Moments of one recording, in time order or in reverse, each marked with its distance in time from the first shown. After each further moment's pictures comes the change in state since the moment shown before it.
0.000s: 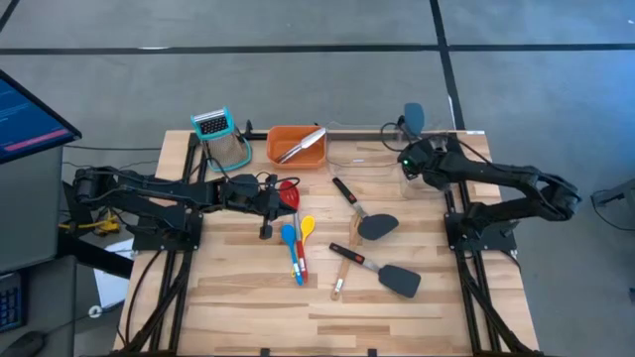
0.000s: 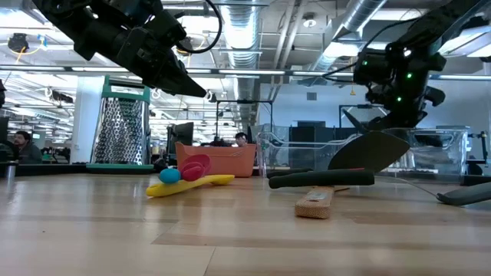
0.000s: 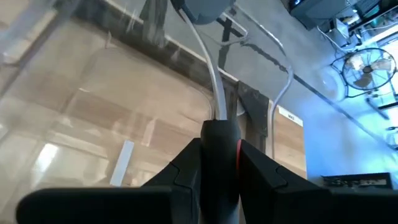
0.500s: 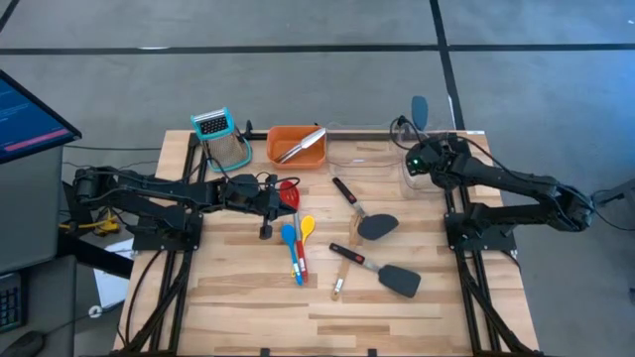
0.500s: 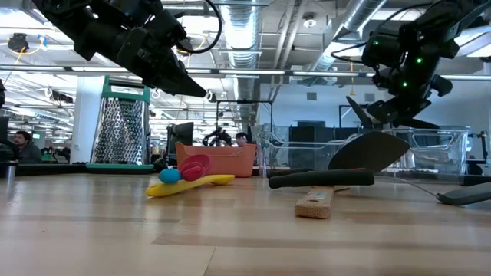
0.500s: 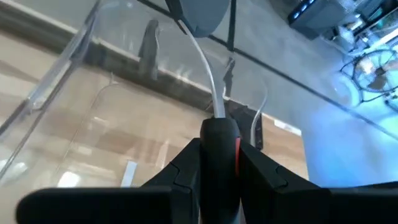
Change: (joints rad) left arm 0.000 0.000 0.000 0.000 0.000 0.000; right arm 0.022 -0.167 0.000 -0.029 0.021 0.032
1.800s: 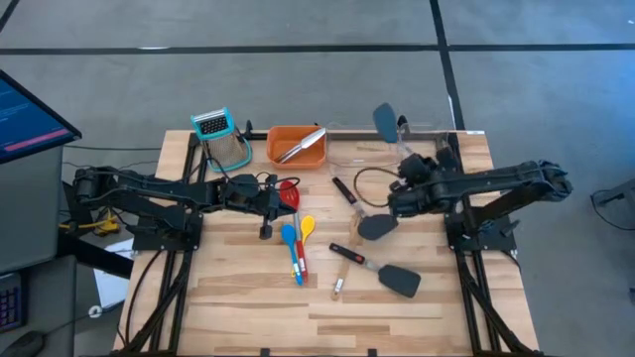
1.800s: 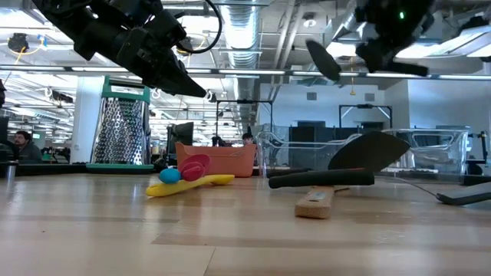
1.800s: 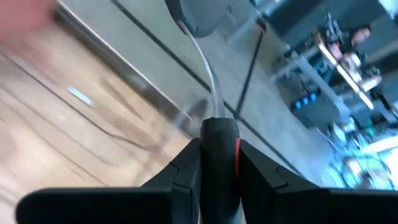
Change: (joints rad) left arm 0.000 0.000 0.000 -0.001 0.000 0.000; right arm 0.667 0.254 0.471 -0.800 0.241 0.551
